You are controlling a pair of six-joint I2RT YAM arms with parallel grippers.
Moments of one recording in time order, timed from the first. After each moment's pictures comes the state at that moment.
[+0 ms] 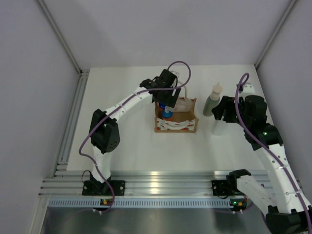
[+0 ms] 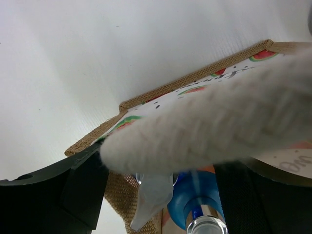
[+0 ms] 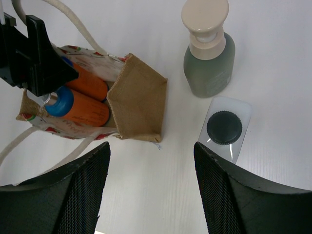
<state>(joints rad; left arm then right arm) -0.69 2.00 1.85 -0.76 -0.18 -0.19 0.20 0.83 0.97 -0.61 -0.09 0.29</state>
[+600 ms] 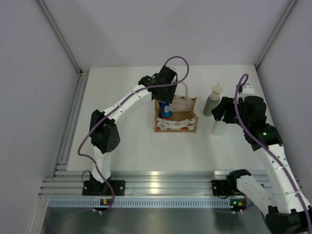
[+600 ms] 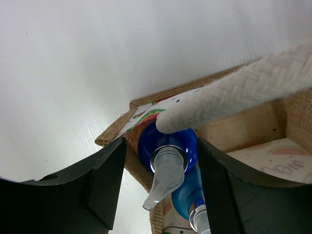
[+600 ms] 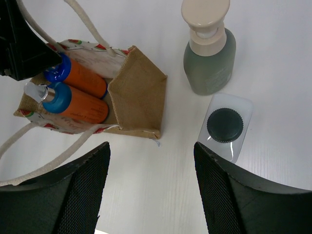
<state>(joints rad) -0.69 2.01 1.93 -0.84 -0.25 -0.26 0.20 0.82 0.96 -0.61 -0.09 0.29</state>
